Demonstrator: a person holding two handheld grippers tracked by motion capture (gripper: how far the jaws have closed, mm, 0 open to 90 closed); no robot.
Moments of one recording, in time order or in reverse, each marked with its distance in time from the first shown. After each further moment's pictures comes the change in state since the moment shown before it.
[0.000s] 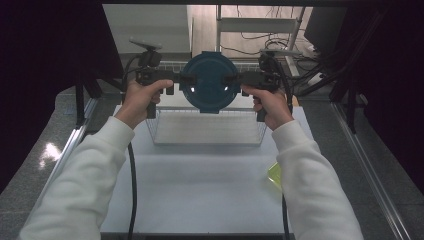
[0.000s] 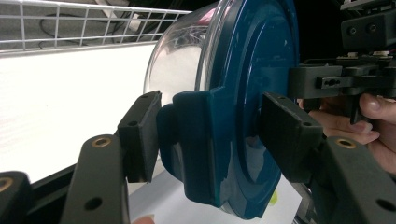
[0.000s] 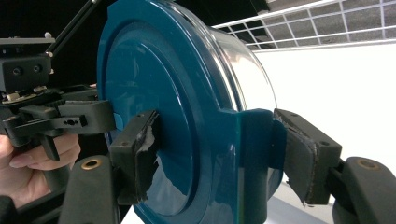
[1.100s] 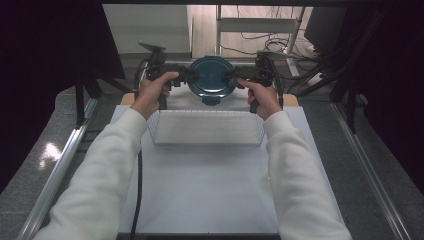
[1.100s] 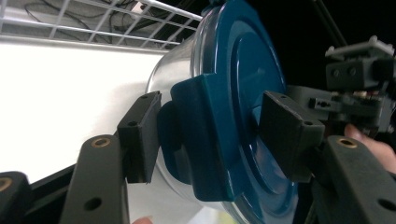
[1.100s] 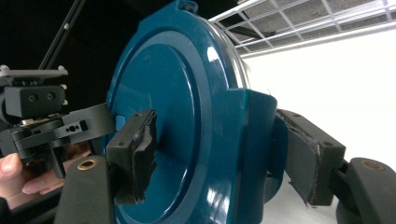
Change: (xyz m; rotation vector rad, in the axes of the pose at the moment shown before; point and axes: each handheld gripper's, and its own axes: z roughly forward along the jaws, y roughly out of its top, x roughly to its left) left arm 0.067 0.014 0.049 -0.016 -0.048 -0.253; right arm -0.056 0.020 0.046 0.013 -0.024 0.204
